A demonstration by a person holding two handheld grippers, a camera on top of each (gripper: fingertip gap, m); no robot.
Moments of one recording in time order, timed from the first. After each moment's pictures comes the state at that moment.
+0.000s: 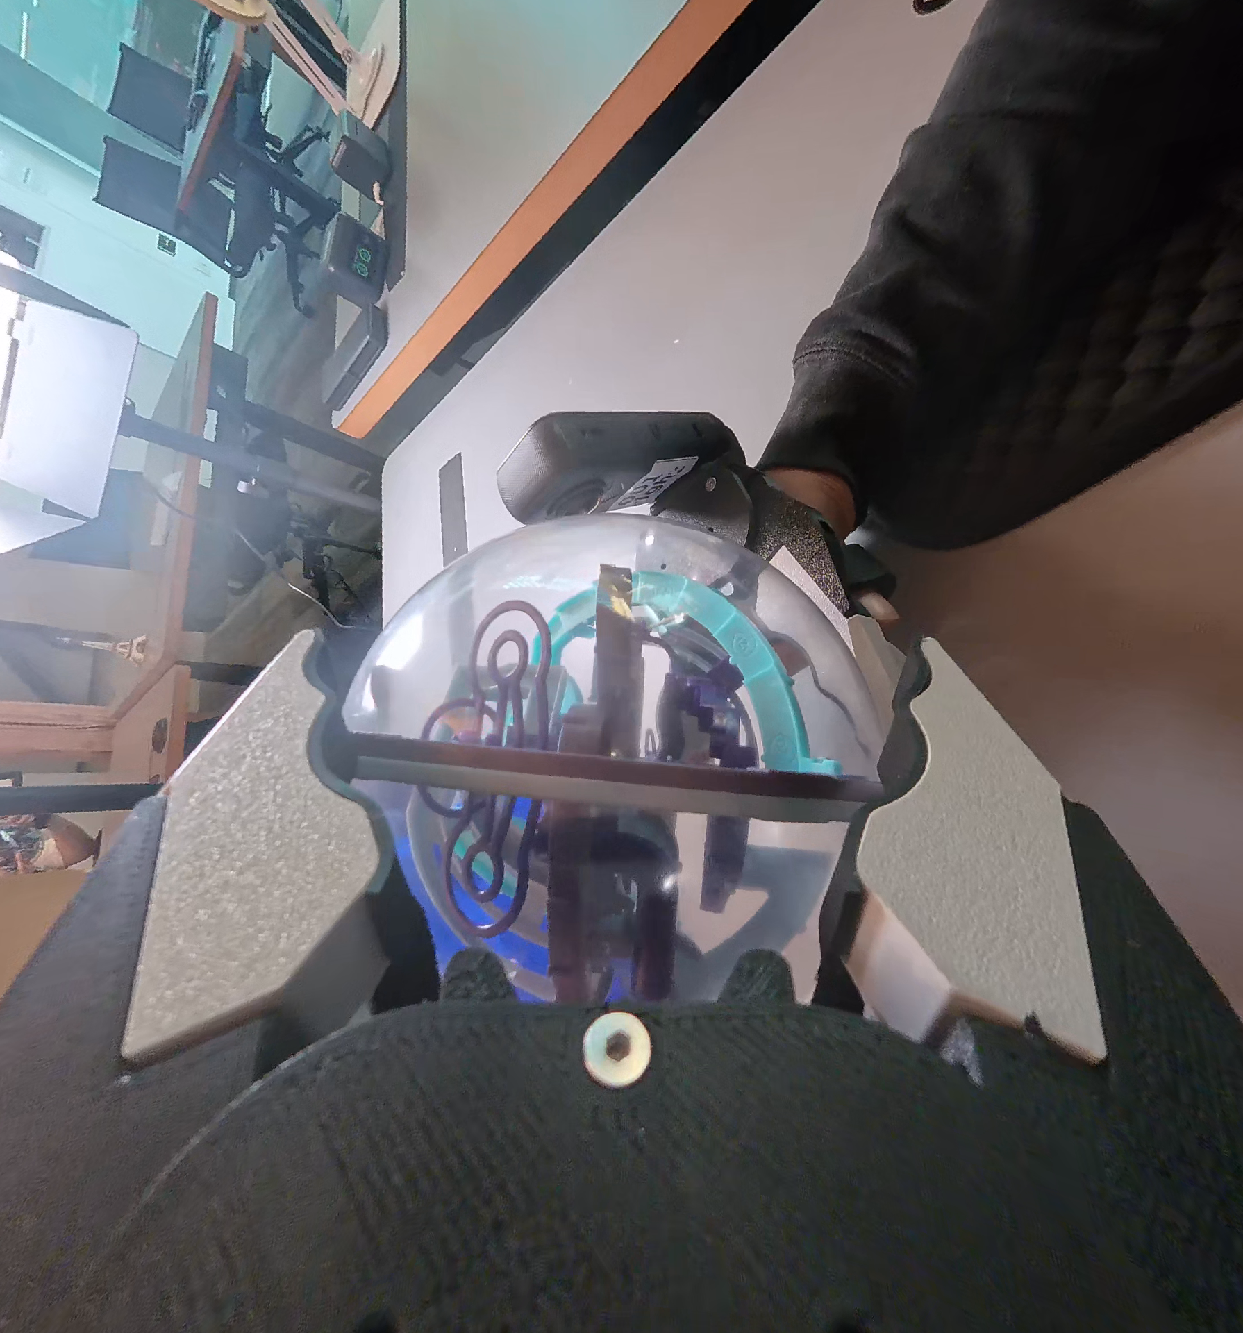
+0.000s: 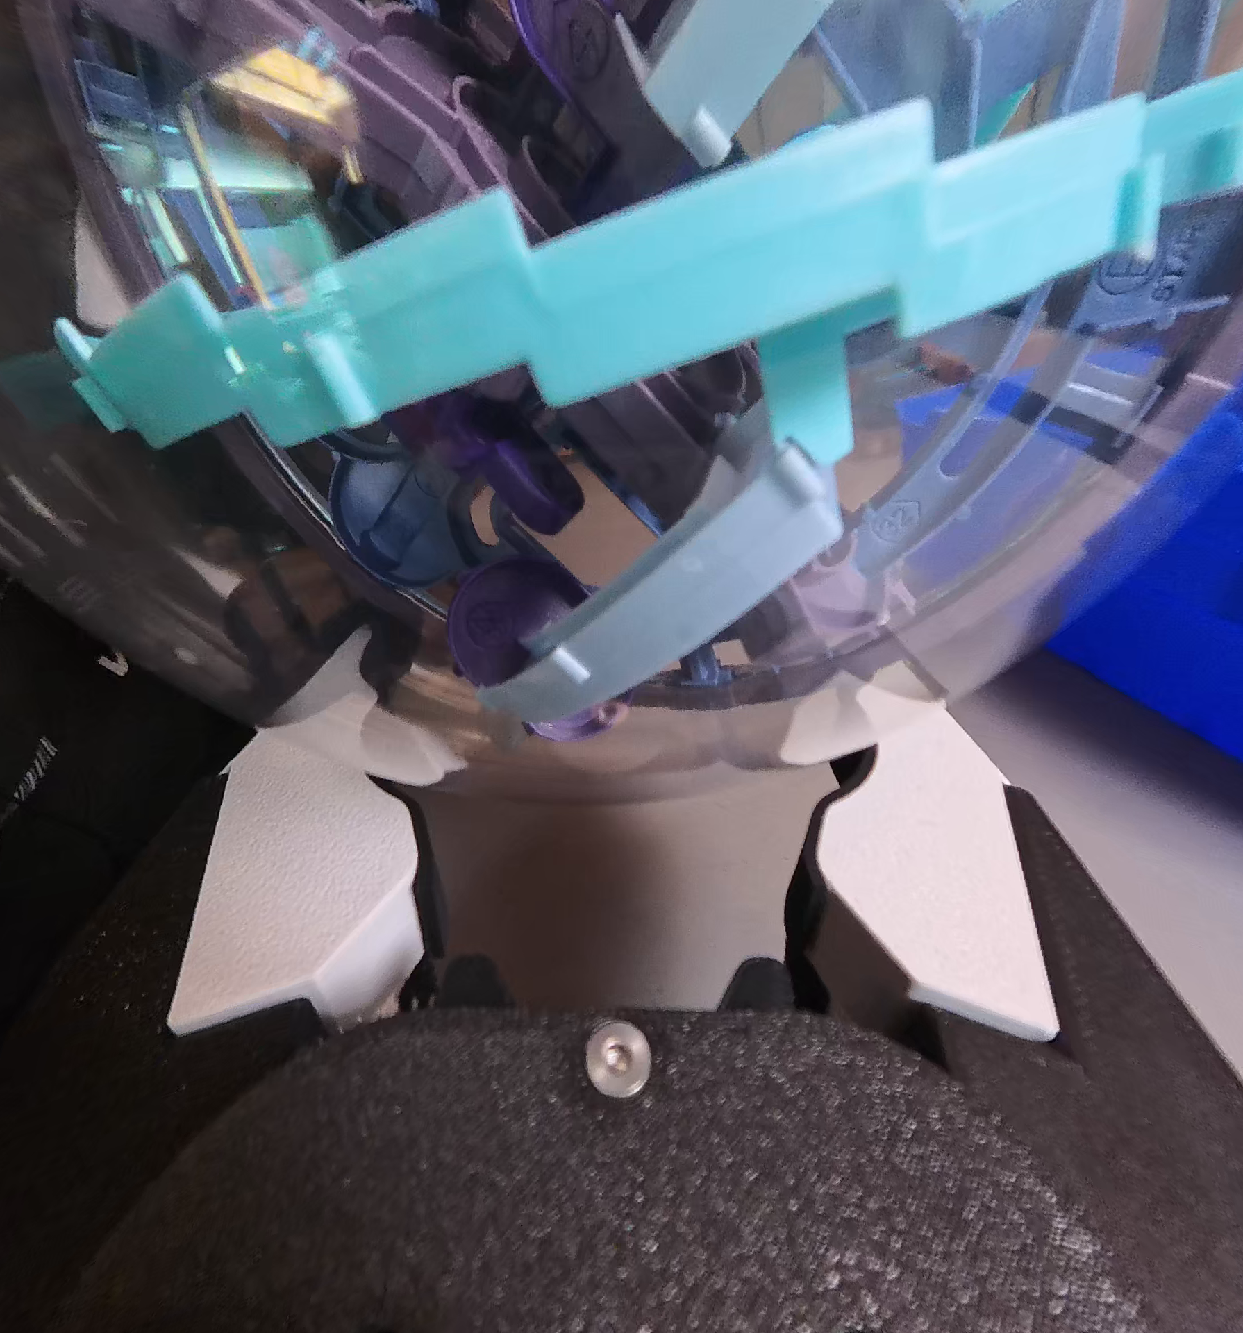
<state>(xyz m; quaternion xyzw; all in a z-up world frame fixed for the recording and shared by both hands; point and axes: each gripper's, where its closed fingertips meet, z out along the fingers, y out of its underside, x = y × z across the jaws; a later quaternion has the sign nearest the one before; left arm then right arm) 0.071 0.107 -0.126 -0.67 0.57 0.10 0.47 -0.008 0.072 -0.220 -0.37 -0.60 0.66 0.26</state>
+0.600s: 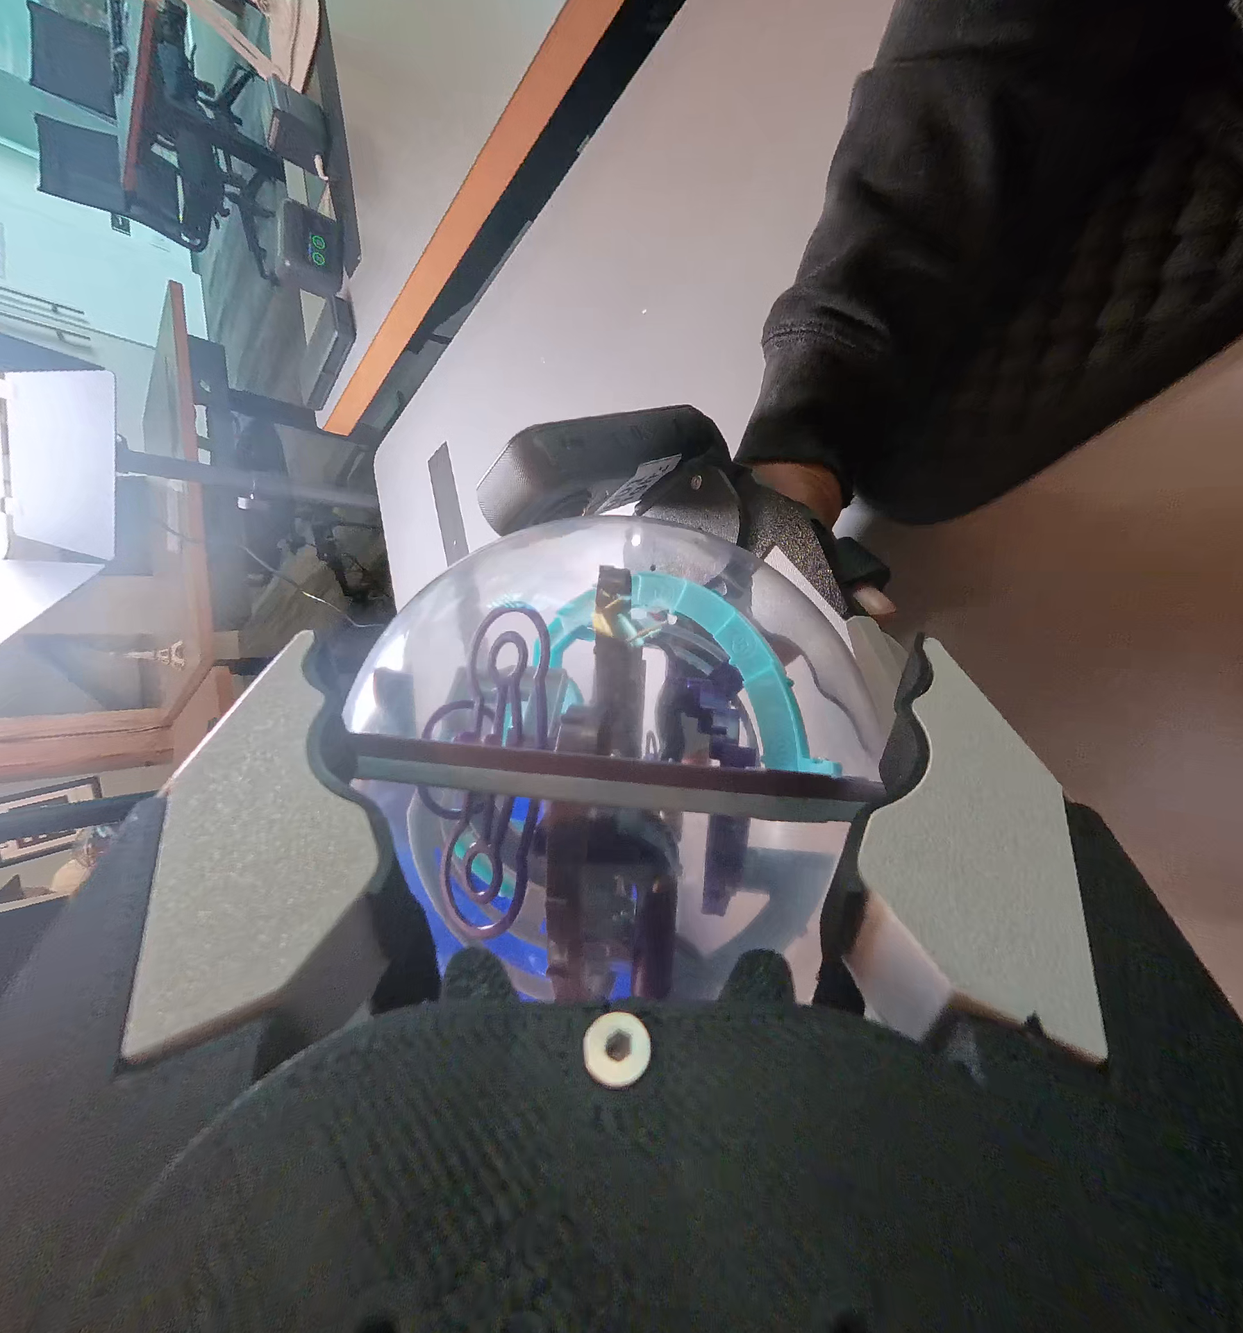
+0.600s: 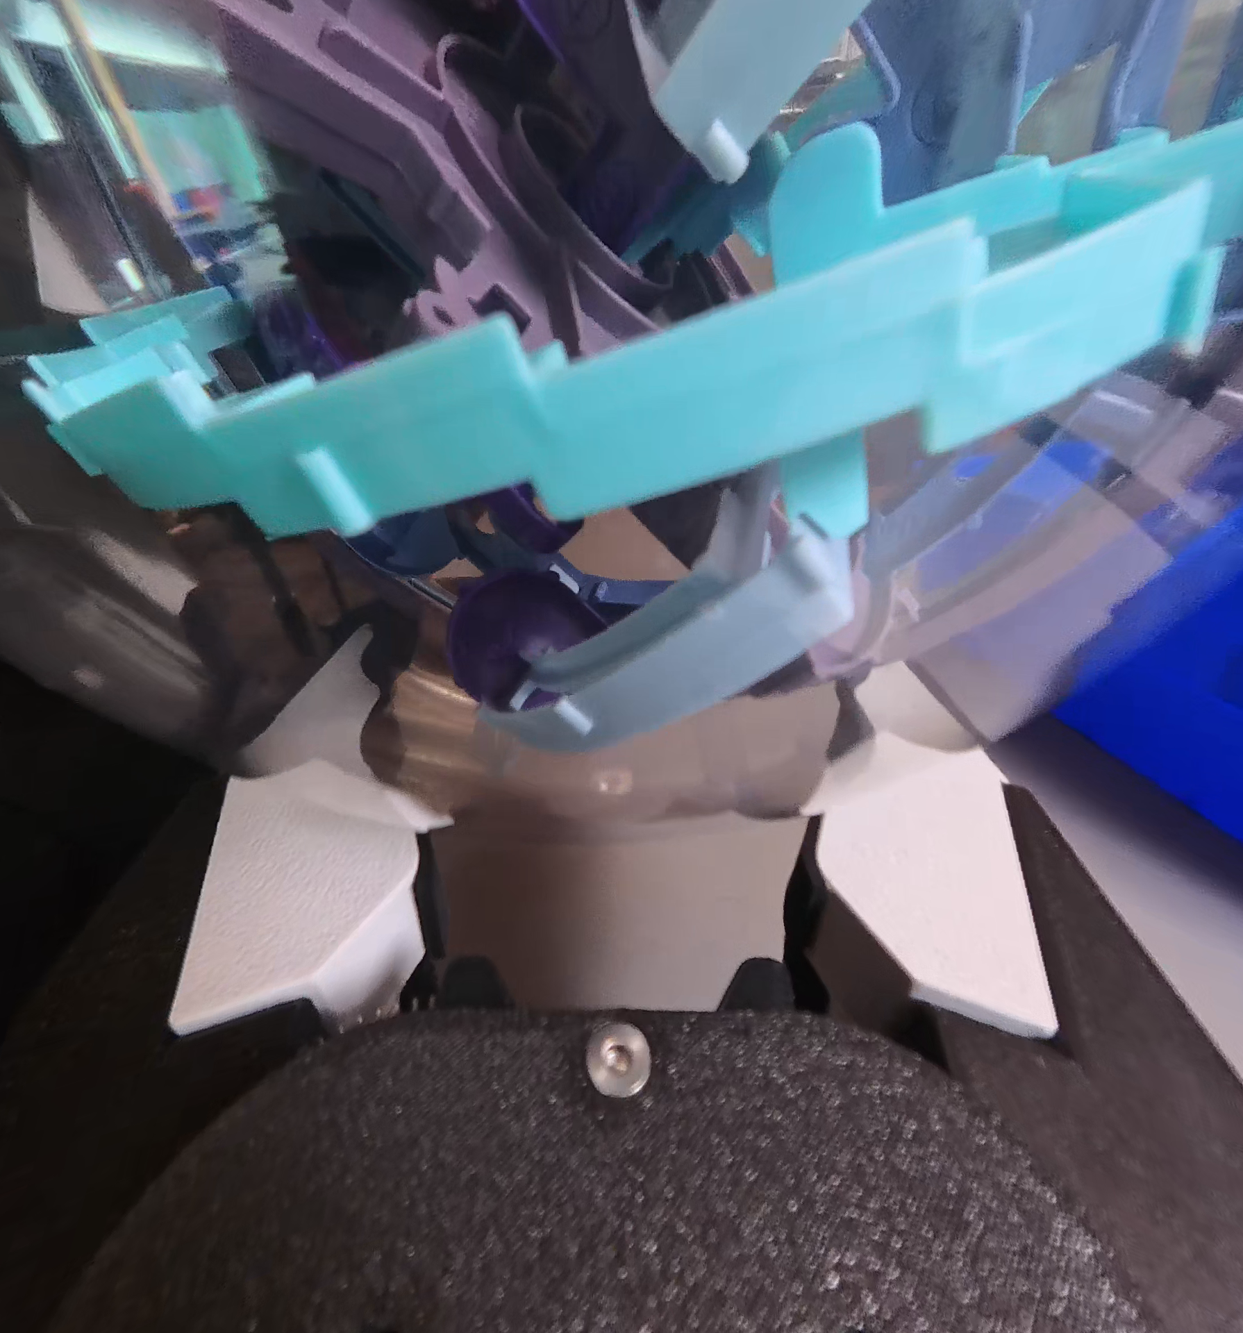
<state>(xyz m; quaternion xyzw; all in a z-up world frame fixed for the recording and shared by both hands) 0.095 0.099 -0.123 -0.66 0.61 0.15 0.42 0.002 0.062 -0.208 -0.33 -0.61 0.67 0.29</state>
